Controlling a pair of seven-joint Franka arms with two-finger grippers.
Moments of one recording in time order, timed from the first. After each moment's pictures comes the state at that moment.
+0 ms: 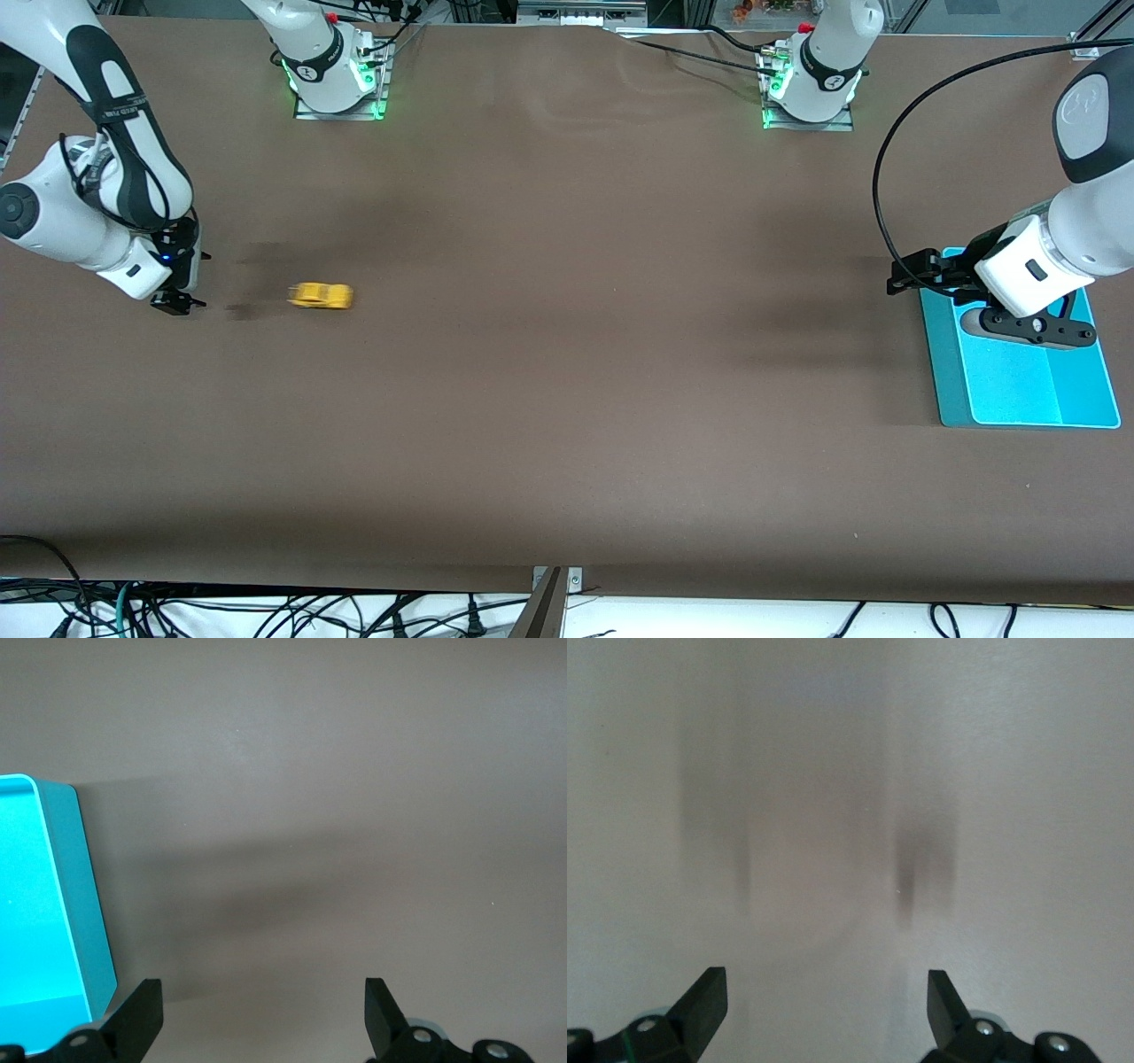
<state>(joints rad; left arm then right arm) -0.04 0.22 0.00 -1.54 -0.11 1.66 0.08 -0.30 0.32 -0.02 -2.21 -0.01 2.41 -1.93</state>
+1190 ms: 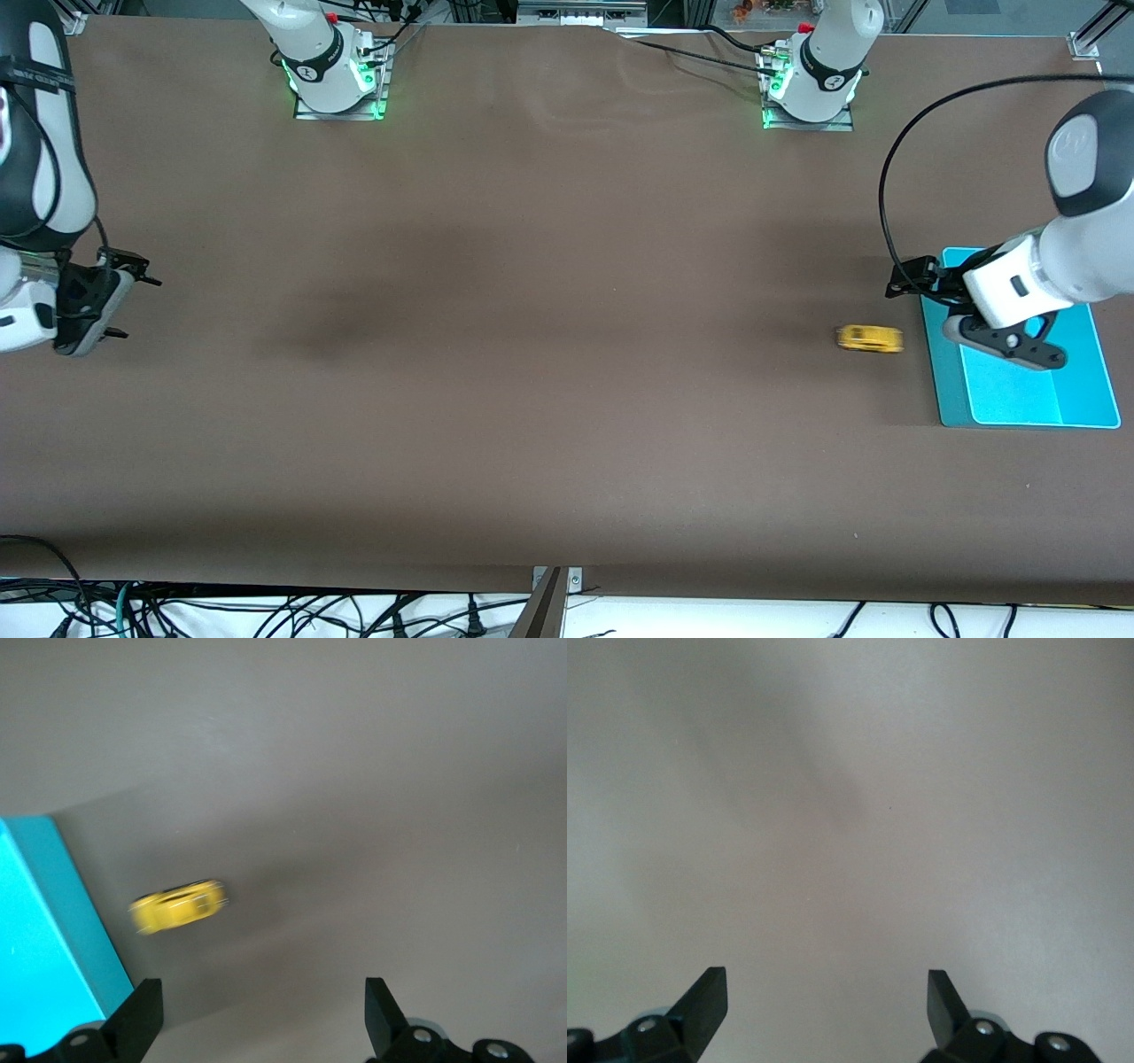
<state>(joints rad) -0.02 0.30 0.01 -1.54 -0.11 1.66 0.39 -0.21 0.33 -0.01 -1.69 -0.01 1.87 -1.26</state>
